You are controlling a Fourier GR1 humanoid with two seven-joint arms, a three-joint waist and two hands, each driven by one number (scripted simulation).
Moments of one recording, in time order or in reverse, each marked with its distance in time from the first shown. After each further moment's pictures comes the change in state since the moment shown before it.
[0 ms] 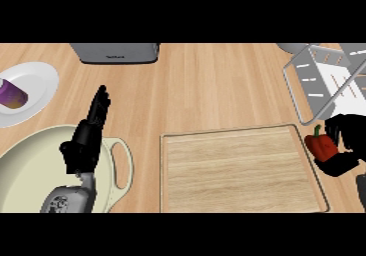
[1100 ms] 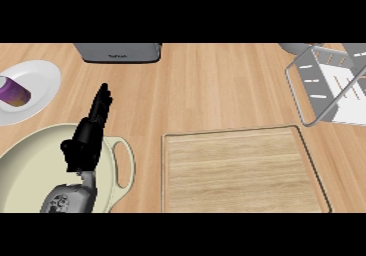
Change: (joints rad) left arm -0.012 -0.002 -0.005 -0.012 -0.005 -0.012 0.018; right arm -0.435 -0.274 -0.527 -0.106 -0.416 0.436 0.268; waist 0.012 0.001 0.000
